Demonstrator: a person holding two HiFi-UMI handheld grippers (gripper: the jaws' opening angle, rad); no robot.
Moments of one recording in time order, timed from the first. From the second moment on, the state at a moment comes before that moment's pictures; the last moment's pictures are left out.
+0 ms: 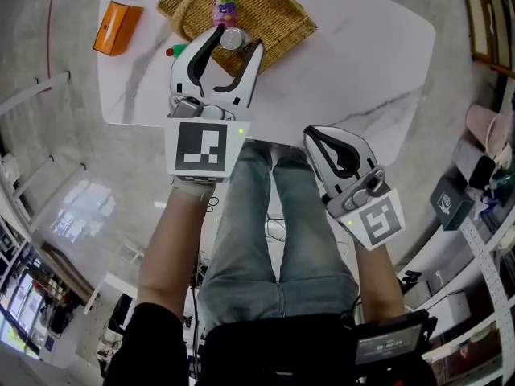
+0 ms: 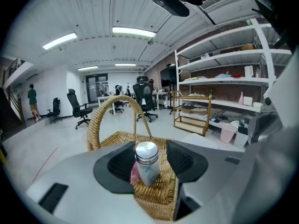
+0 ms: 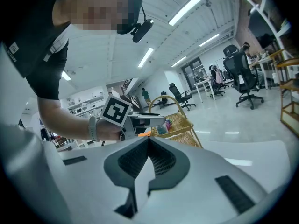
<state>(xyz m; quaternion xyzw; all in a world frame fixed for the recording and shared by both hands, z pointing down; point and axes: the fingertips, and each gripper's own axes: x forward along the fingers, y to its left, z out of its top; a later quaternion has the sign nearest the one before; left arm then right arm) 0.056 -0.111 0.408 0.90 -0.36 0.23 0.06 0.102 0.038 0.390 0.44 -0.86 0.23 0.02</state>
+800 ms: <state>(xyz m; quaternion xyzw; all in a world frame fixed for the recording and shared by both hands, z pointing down) 0.013 -0.043 0.361 0.93 -0.33 0.16 0.07 0.067 0.044 0.376 0.41 -0.89 0.21 0.03</state>
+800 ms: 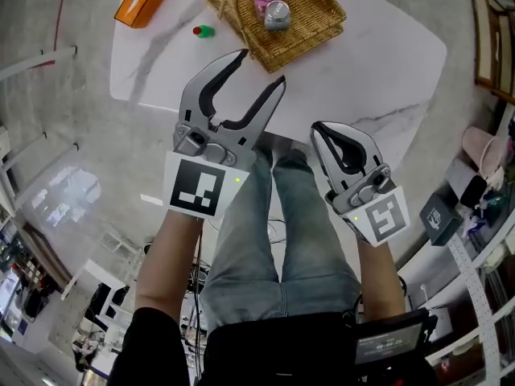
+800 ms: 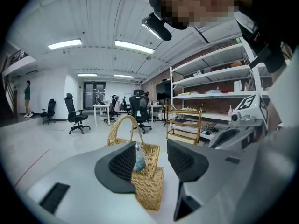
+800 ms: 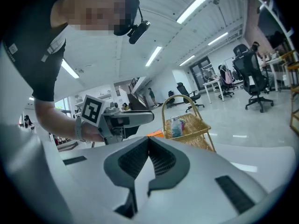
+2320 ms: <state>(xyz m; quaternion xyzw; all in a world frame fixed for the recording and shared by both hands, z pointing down) -0.177 0.048 0.347 0.87 -0.47 0.07 0.11 -0.100 0.051 0.357 0.23 -0.96 0.15 0.05</state>
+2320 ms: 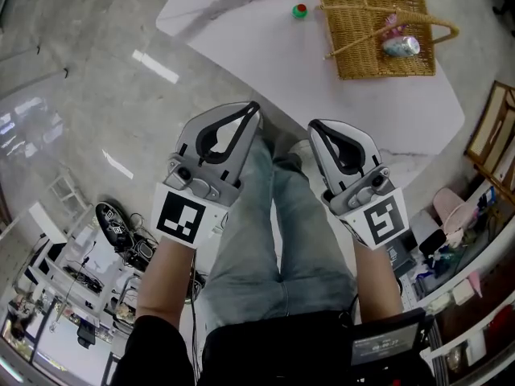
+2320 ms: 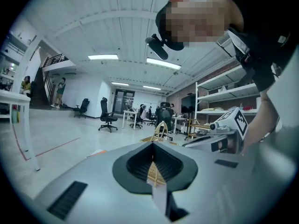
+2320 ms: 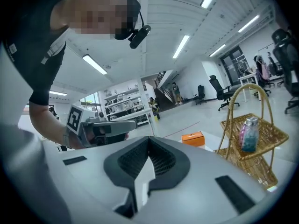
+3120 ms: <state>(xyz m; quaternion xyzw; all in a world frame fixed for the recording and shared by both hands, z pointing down) -0.182 0.016 0.380 0.87 -0.46 0.11 0.14 -0.095 0.047 0.365 0.27 -0.94 0.19 0.06</state>
